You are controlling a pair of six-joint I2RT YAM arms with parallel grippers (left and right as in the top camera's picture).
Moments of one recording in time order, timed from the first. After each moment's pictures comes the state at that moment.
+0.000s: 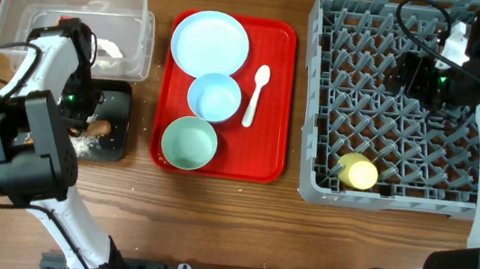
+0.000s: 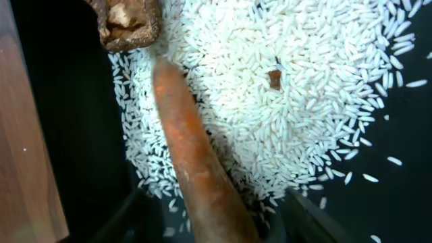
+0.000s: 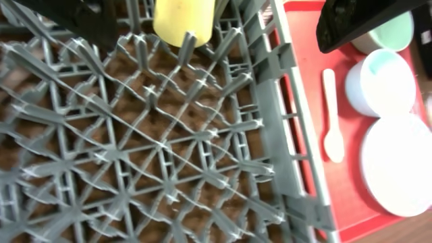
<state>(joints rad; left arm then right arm) 0.23 2.02 1.42 -1.15 -0.29 -1.28 -0.13 1.62 1.64 -1.21 -0.24 0.16</state>
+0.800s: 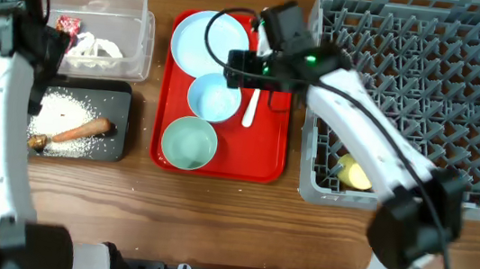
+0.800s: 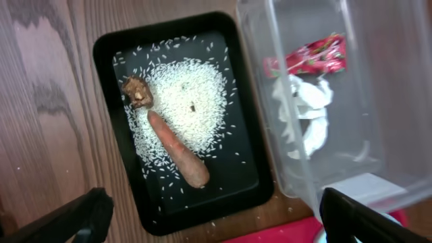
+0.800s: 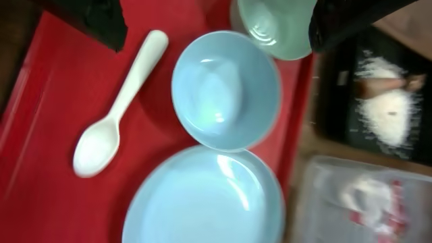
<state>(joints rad) 0.23 1.57 1.66 -1.32 -0.31 -1.10 0.55 1.92 1.64 -0.75 -0.21 0.44</state>
